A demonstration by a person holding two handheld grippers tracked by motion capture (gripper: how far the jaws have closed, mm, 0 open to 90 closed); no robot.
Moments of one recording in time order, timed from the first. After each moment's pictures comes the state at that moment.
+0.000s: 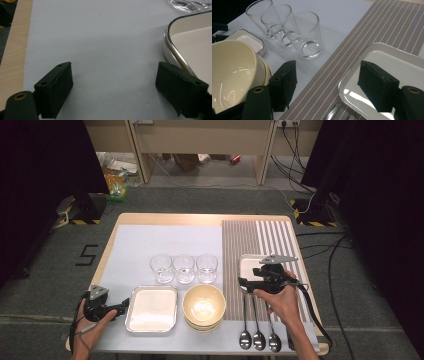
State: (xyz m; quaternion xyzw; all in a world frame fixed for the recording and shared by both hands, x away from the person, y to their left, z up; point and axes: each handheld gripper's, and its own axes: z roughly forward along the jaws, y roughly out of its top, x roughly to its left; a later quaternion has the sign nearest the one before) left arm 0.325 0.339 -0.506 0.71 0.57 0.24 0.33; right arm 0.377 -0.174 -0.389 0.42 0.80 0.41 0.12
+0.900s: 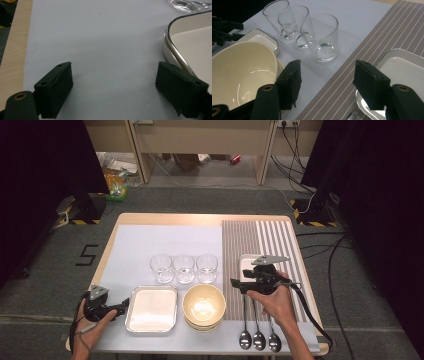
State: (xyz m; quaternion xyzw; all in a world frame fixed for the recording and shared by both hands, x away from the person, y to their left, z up) left arm 0.325 0.339 -0.506 0.71 0.57 0.24 0.33; right arm 0.374 -0.155 -0.387 0.39 0.81 0.42 0.09
